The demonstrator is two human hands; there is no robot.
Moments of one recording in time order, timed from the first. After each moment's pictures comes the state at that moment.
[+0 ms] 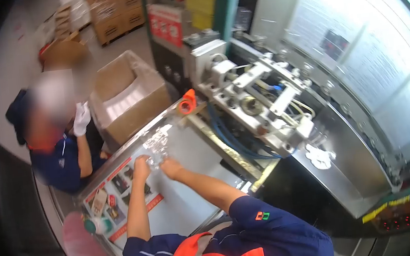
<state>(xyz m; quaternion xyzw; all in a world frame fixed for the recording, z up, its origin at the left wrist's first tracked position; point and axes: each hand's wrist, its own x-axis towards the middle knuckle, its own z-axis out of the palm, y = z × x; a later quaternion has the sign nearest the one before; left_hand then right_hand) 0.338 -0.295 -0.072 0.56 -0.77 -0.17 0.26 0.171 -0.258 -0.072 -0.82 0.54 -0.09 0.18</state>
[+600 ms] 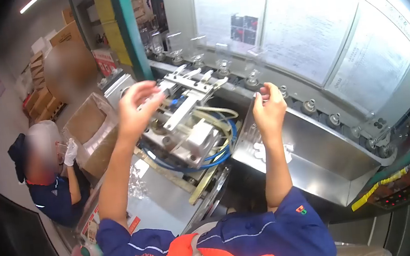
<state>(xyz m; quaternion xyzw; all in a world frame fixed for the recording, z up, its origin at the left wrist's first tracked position) 0.015 -0.234 0.283 0.20 -0.74 -0.38 0.52 -0.238 -0.083 0.238 -0.37 0.70 -0.58 -0.19</state>
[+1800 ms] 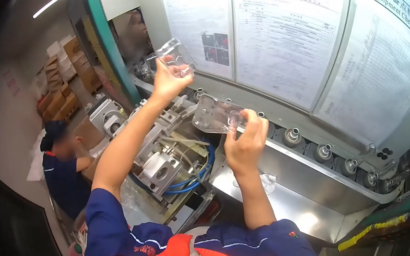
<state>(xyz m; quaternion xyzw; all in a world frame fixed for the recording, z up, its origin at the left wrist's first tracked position) -0.194 -0.287 0.302 0.23 -0.75 -0.39 0.48 -0.266 -0.064 0.246 -0.43 0.62 -0.57 -0.32</state>
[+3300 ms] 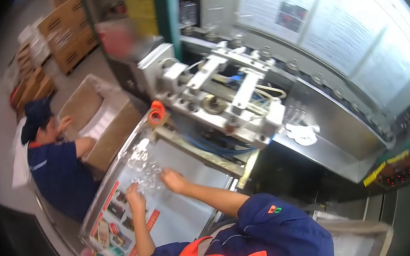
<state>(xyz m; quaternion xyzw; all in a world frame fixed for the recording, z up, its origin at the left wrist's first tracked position) 0.324 -0.241 -0.056 0.53 -0.79 -0.06 0.31 0.114 -0.213 -0.072 -0.74 0.58 -0.27 0.18</state>
